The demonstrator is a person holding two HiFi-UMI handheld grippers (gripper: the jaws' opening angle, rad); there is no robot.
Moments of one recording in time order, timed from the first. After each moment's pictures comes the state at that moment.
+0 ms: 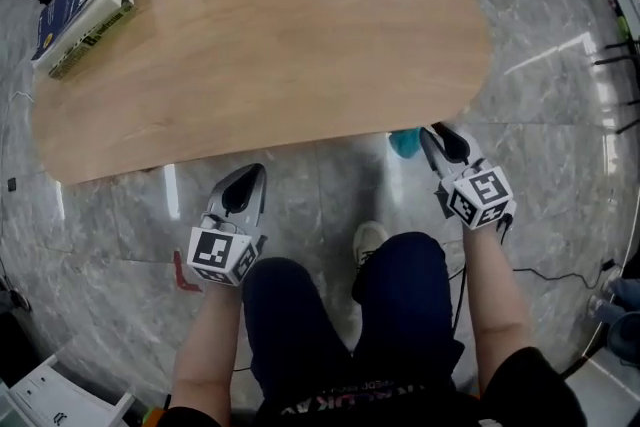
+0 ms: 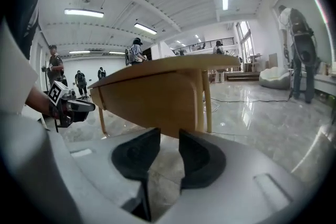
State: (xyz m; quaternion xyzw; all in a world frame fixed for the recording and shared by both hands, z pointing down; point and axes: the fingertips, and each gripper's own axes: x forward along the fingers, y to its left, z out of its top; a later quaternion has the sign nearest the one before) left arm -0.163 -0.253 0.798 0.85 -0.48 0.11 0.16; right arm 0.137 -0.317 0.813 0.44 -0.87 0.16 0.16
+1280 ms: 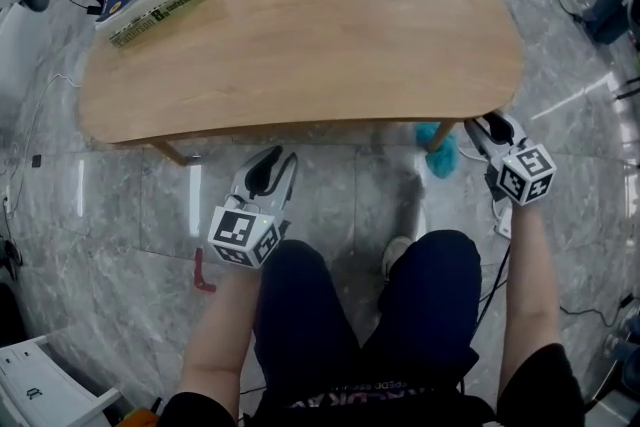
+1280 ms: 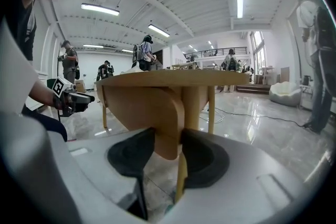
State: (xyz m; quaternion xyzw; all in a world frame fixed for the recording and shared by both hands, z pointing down) left arm -0.203 -0.235 0.782 0.85 -0.52 0.07 0.12; right arm 0.144 -0.340 0.797 0.40 -0.89 0.09 0.17
